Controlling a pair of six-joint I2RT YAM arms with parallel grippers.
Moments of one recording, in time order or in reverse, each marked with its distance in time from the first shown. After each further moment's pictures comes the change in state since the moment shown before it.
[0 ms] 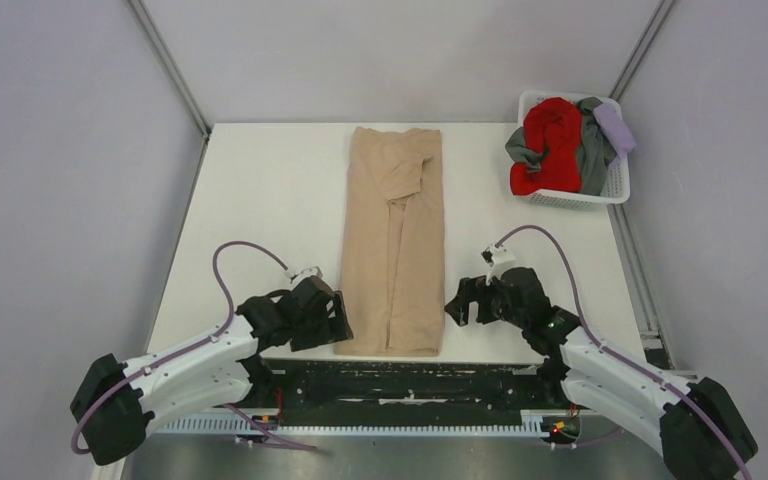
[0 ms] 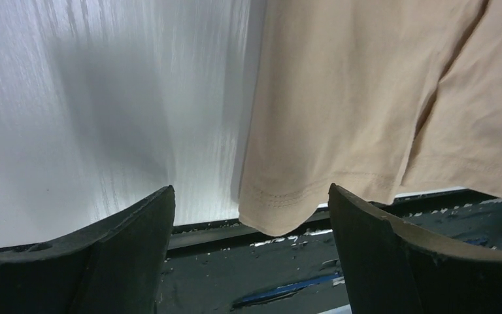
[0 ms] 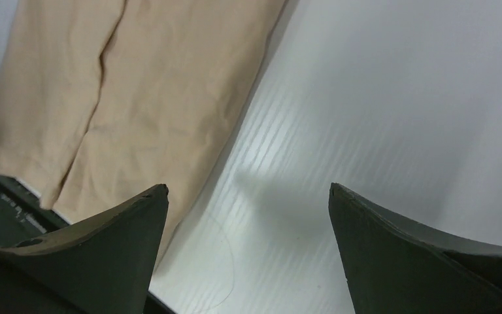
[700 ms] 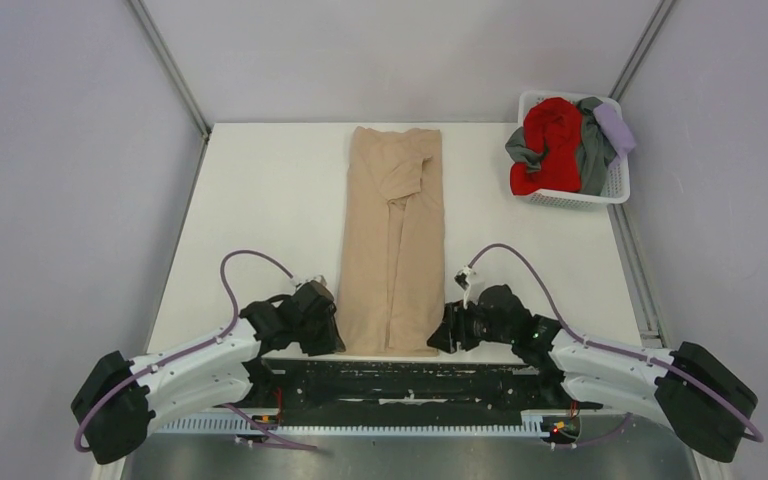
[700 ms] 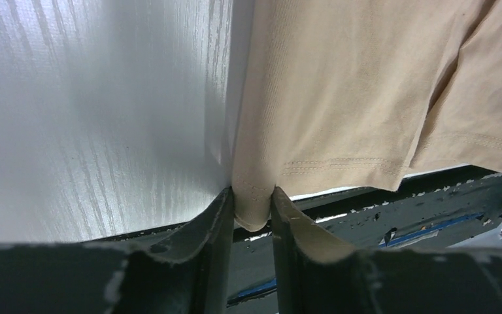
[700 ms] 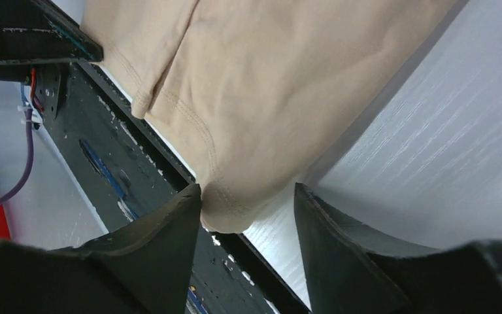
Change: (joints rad) left arm 0.003 0.014 -0.082 0.080 0.128 -0.010; right arm 0.249 0.066 -0.083 0.138 -0.177 0.249
